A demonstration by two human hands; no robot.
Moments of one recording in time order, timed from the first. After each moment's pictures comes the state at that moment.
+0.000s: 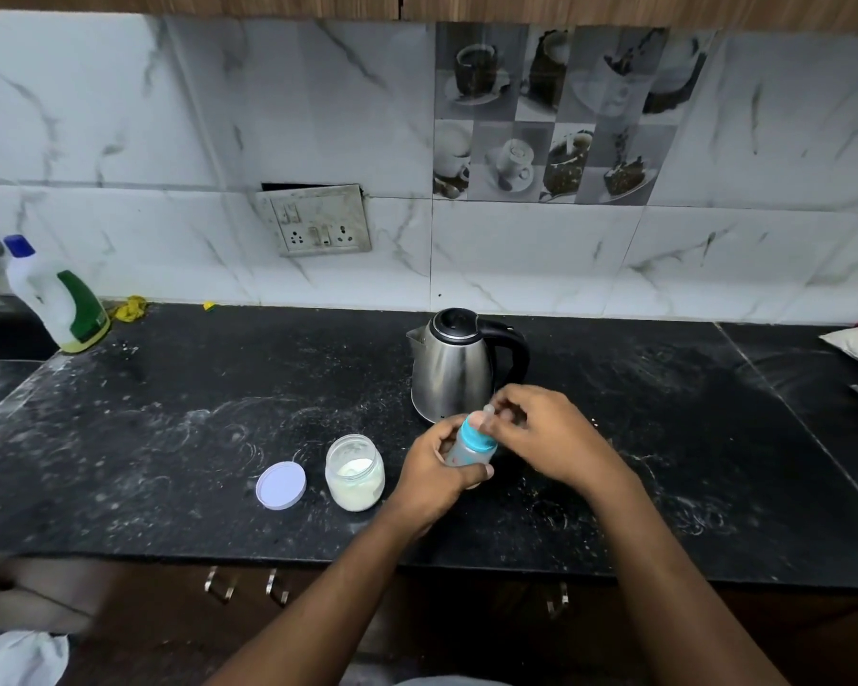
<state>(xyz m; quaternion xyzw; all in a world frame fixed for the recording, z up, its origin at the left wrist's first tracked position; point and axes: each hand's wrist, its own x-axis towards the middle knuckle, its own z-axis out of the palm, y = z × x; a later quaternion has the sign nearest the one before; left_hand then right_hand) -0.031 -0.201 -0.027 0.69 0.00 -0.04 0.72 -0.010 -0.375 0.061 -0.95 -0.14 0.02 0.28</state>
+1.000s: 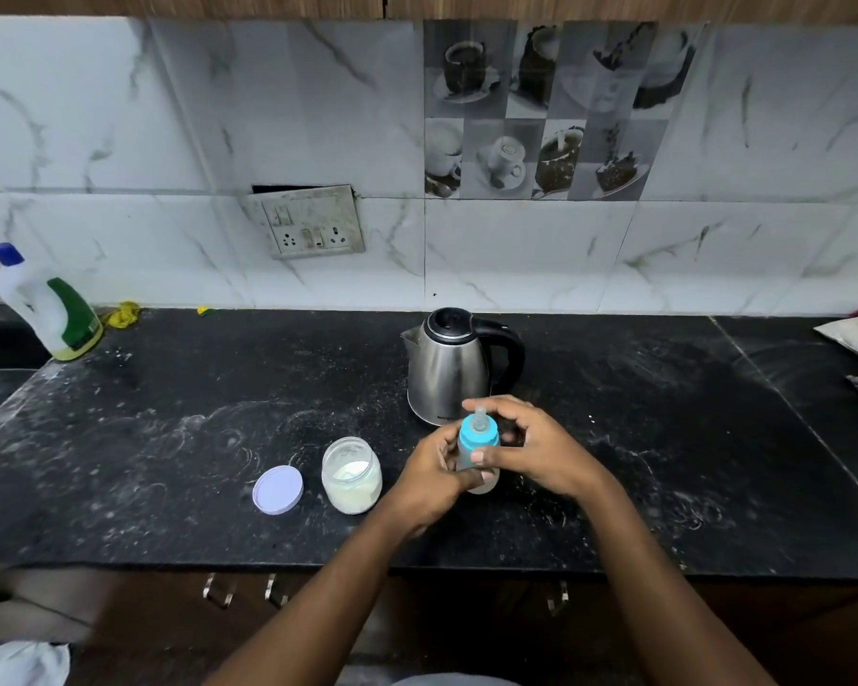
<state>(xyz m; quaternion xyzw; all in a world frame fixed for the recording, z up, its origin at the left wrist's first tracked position) -0.029 -0.201 -0.025 0.66 -0.05 -0.12 0.74 -0.006 -0.384 0.020 -0.83 -0.19 0.11 0.51</state>
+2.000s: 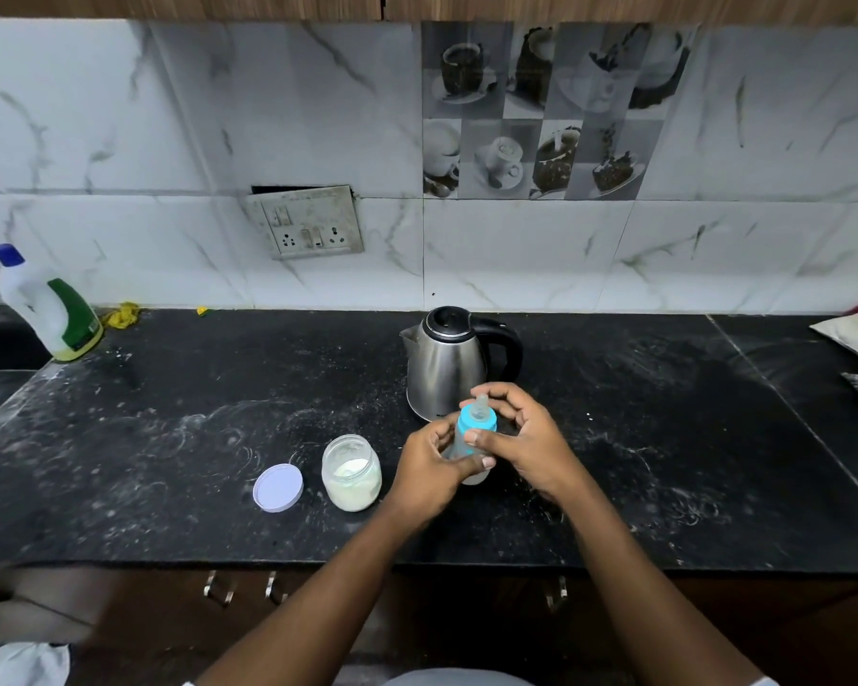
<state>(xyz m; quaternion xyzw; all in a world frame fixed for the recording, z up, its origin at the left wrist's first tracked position) -0.033 -0.203 -0.015 0.68 -0.05 -0.04 0.73 -0.013 -0.364 0.010 -0.71 -0.09 0.06 0.69</state>
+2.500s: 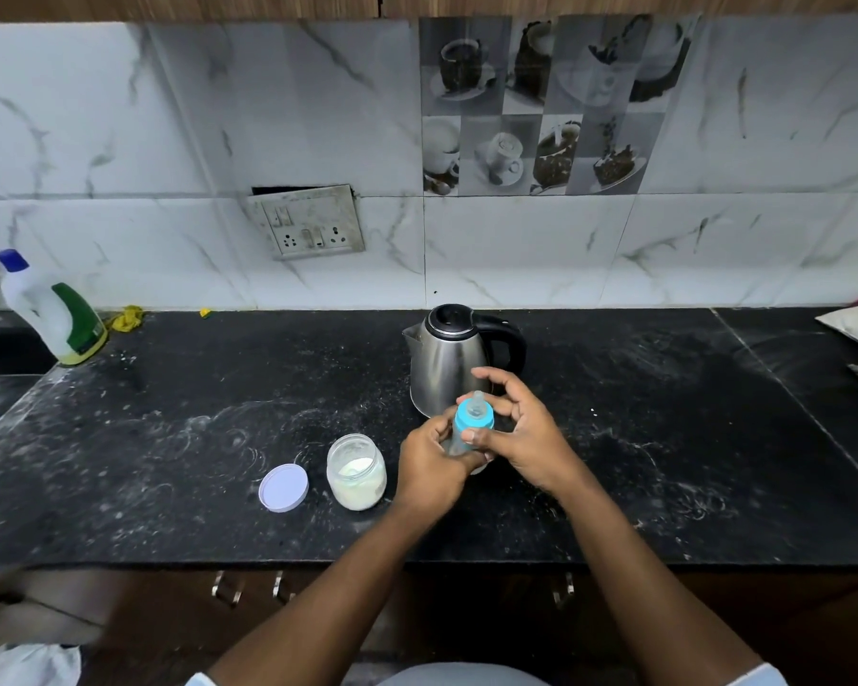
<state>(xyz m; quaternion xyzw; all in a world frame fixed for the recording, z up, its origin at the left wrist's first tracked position) -0.034 -0.207 -0.015 0.70 0.00 0.02 0.71 -0.008 -0.359 0.008 -0.73 -0.11 0.06 0.67</state>
